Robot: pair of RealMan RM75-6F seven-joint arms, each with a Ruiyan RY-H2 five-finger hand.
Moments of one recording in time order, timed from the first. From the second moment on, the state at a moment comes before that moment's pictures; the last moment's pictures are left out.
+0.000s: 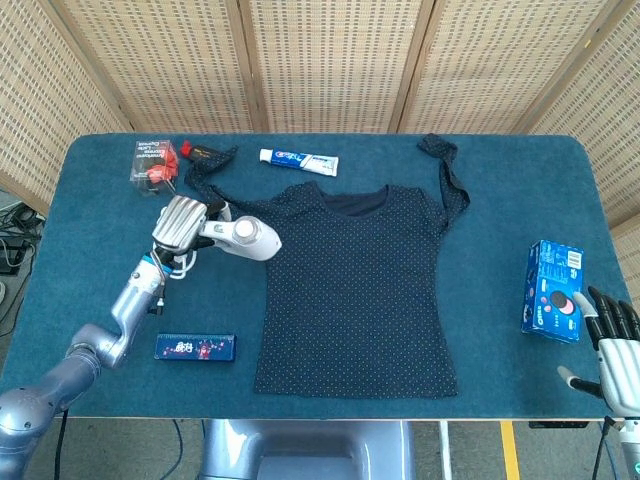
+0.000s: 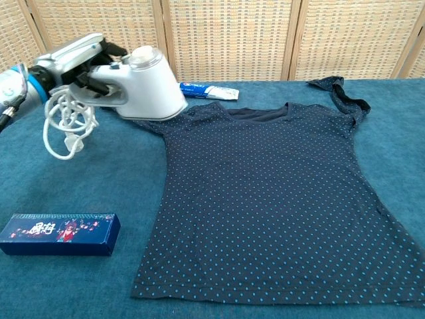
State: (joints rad) left arm -0.87 -1.78 -0.13 -0.63 1.51 1.16 -0.54; right arm 0.03 -1.02 0.06 -1.67 -1.50 1.51 -0.02
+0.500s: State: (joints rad) left arm -1.09 -1.93 -0.19 -0.73 1.48 0.93 -0.36; right arm 0.02 -1.01 0.07 -1.66 -1.47 1.50 0.03
